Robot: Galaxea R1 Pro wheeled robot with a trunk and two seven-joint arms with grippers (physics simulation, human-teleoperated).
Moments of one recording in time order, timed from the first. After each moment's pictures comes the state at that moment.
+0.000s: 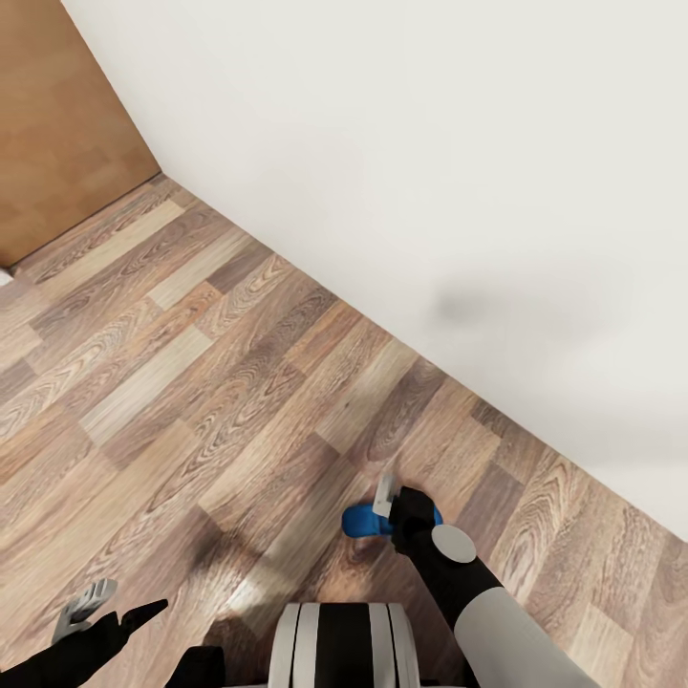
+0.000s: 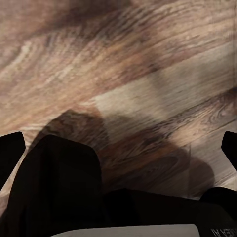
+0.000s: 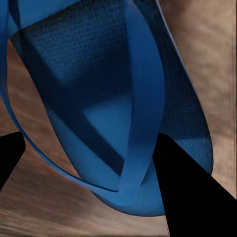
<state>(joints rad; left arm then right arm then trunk) 0.02 0.11 0.57 -1.50 0.30 1.01 -0.66 -0.65 0.16 0.32 -0.86 1.32 0.65 0.72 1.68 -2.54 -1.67</state>
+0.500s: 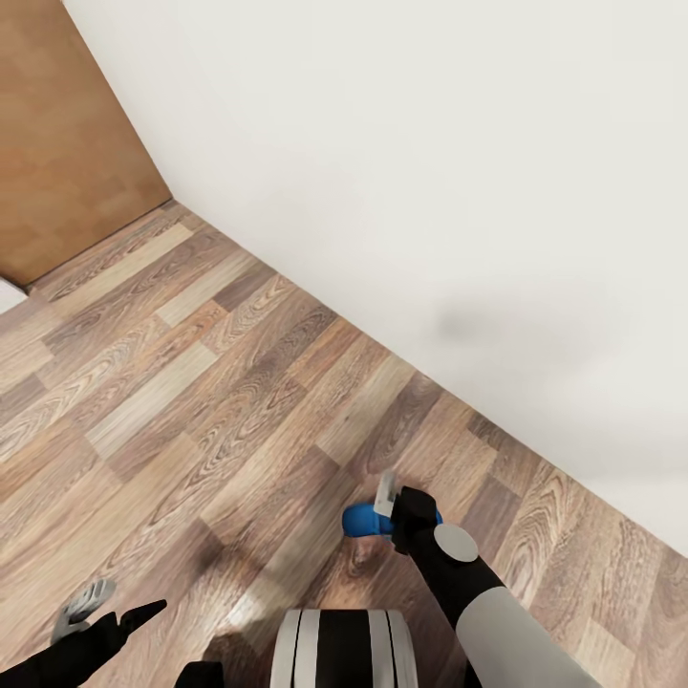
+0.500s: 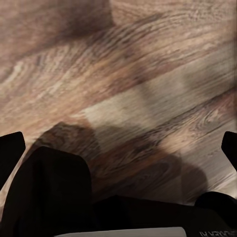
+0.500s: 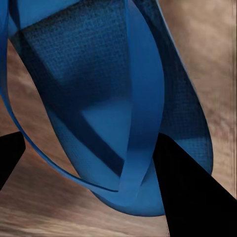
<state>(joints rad) 0.02 0.12 0.58 -1.50 0.29 1.01 -0.66 -0.65 0.16 0.31 -0.86 1.31 0.64 0.73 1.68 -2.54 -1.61</state>
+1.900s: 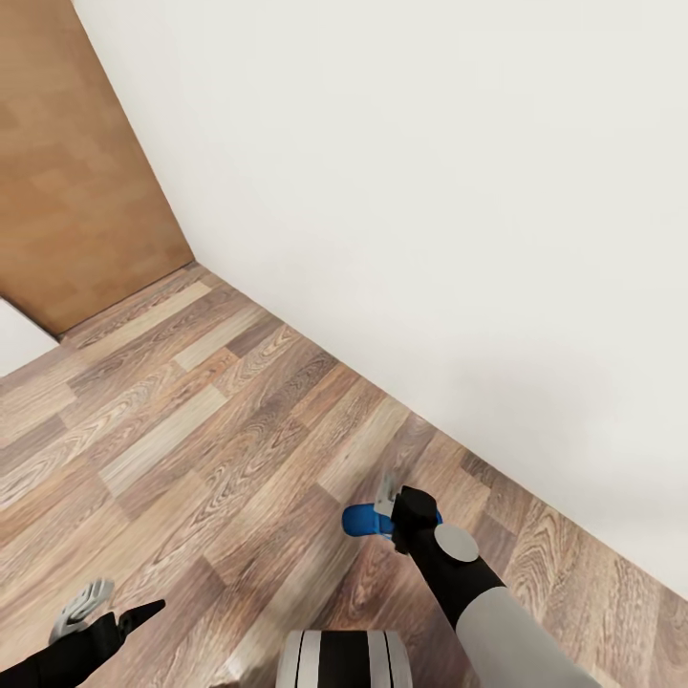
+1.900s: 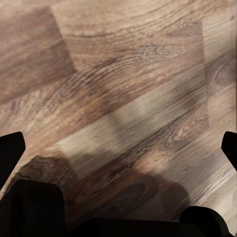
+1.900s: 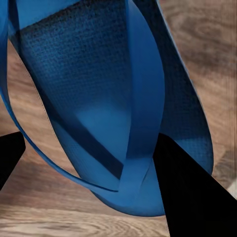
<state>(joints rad) 0.02 0.12 0.58 -1.50 0.29 1.01 -0.66 -0.65 0.15 0.31 -0.86 1.30 0.64 0.73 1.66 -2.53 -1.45</state>
